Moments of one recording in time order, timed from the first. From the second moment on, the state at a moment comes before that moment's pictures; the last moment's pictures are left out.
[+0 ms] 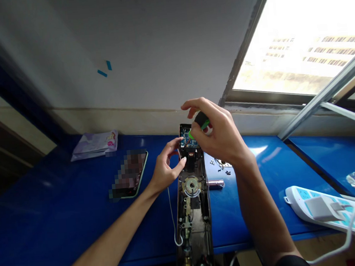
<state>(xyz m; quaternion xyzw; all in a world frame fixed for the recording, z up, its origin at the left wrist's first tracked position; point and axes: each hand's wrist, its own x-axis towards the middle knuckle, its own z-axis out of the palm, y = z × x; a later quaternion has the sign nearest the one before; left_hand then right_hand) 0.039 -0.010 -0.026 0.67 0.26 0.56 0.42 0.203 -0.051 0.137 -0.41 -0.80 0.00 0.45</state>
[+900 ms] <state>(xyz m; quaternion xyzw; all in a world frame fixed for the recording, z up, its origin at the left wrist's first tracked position) 0.041 -0.014 -0.029 0.66 0.28 0.56 0.40 0.211 -0.050 0.136 -0.40 -0.79 -0.04 0.46</state>
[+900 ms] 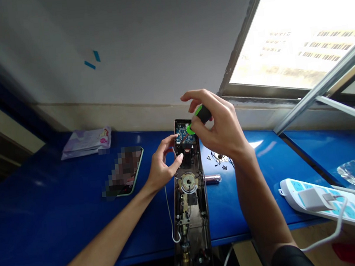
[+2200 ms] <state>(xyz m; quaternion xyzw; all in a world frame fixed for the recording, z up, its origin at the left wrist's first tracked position) 0.040 -0.015 -0.028 0.67 0.30 0.55 0.39 0.208 -0.053 0.135 -0.39 -0.81 -0.04 0.44</state>
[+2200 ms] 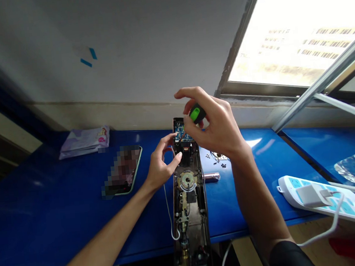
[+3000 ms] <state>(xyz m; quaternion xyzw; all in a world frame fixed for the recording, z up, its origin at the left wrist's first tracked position) 0.040 -0.015 -0.028 0.67 0.30 0.55 0.39 0.210 -0.055 0.138 -0.39 -0.81 -0.03 0.44</state>
